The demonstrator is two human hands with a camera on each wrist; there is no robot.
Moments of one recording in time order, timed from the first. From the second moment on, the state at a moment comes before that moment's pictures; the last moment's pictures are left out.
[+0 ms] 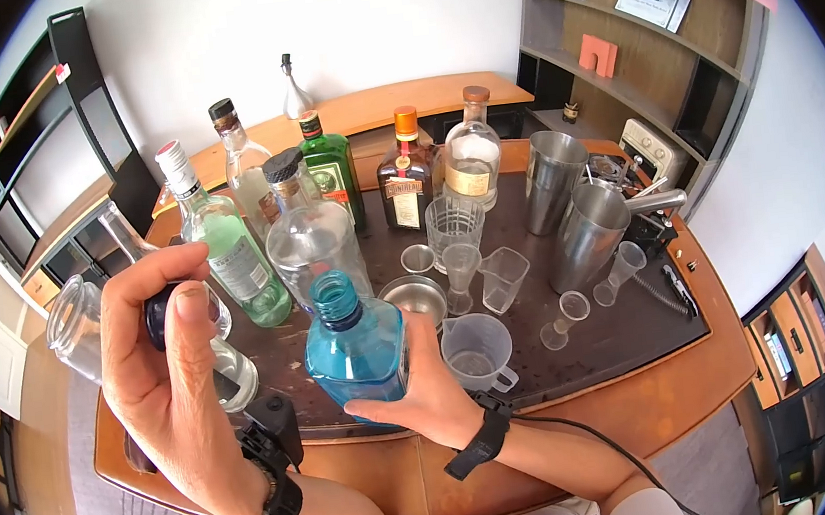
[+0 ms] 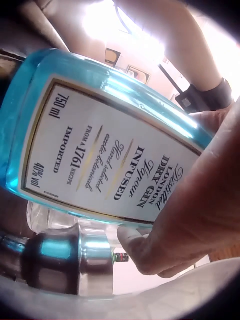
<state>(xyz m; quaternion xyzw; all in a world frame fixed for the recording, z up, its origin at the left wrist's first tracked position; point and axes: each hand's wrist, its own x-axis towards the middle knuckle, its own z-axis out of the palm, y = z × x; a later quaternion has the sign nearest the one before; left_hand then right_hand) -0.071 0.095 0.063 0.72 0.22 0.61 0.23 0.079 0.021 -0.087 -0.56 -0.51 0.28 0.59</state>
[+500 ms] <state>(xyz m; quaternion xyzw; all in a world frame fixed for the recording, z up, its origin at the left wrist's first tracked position) -0.075 0.104 0.056 0.69 0.24 0.65 0.23 0.069 -0.027 -0.062 -0.49 -0.50 0.38 0.60</state>
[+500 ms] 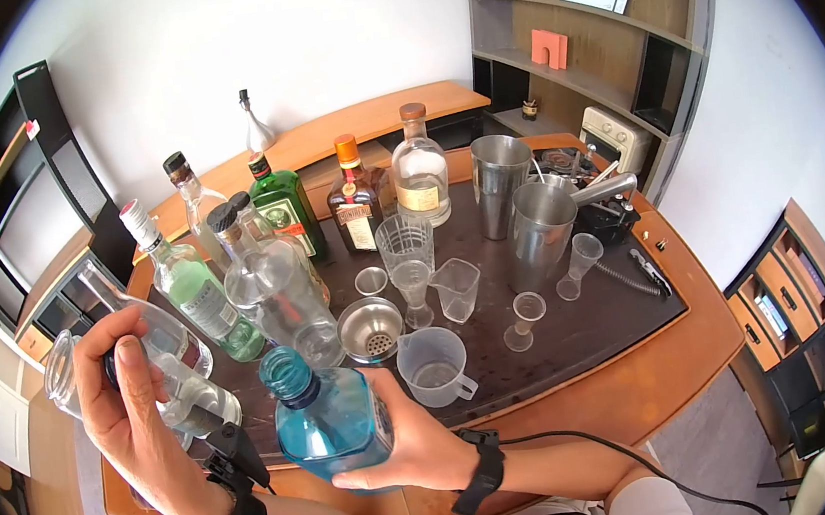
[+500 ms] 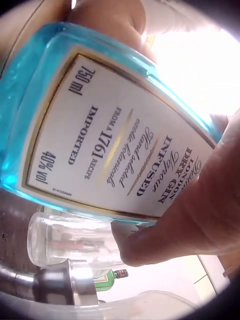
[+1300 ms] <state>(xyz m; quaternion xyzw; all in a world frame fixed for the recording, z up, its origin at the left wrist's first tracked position) -0.025 0.083 0.059 0.75 0.18 0.44 0.45 0.144 -0.143 -0.021 -0.54 -0.46 0.27 0.65</state>
